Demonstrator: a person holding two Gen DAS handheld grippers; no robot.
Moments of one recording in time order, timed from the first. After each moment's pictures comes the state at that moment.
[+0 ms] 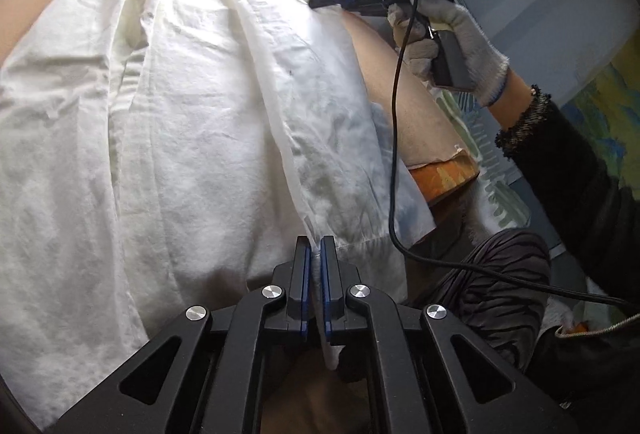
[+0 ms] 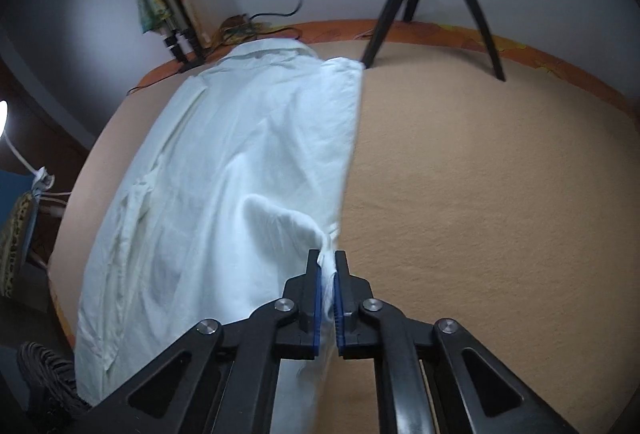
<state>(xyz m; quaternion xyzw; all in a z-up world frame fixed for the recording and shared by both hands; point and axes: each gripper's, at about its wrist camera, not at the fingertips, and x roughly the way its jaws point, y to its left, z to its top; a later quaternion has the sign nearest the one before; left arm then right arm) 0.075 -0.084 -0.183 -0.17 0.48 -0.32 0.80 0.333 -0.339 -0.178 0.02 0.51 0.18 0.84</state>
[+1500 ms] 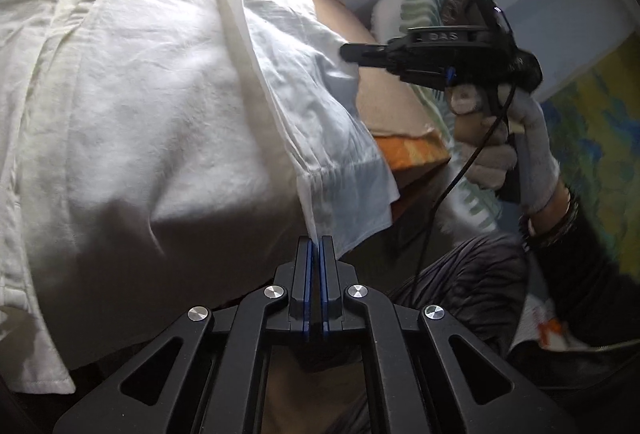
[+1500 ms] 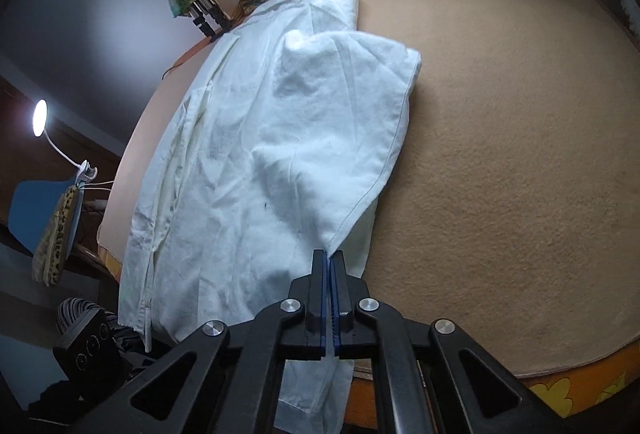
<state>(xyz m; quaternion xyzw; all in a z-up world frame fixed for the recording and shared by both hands) 0.046 -0.116 -0.189 -0.18 0.50 -0.36 0.77 0.162 -0.359 -0.203 0.10 0.56 0.22 0.79</state>
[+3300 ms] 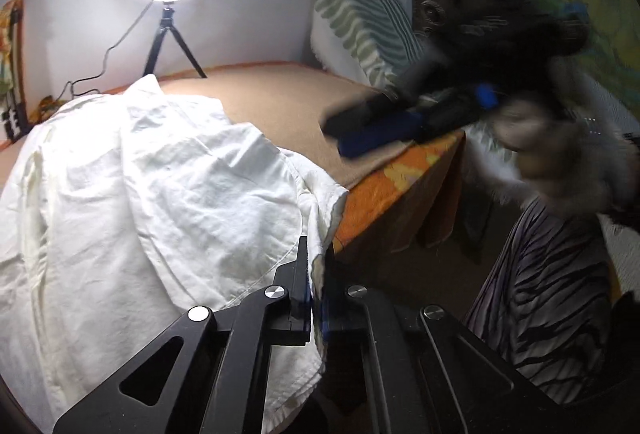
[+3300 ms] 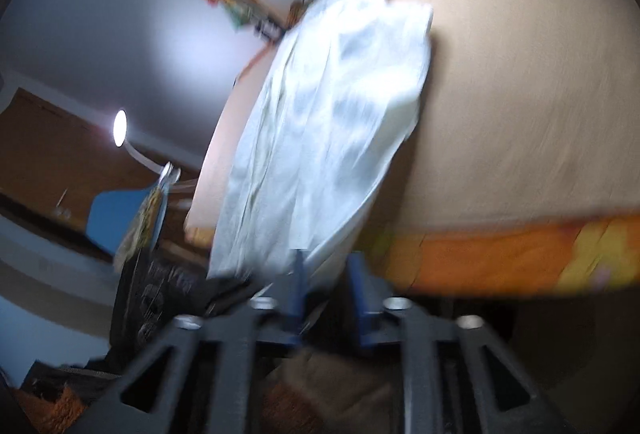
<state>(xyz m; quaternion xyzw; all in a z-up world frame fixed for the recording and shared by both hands) 0.031 -0.196 -0.132 0.04 0.32 -0.37 0.87 0.085 -0.408 -0.172 0.21 0.50 0.29 0.79</state>
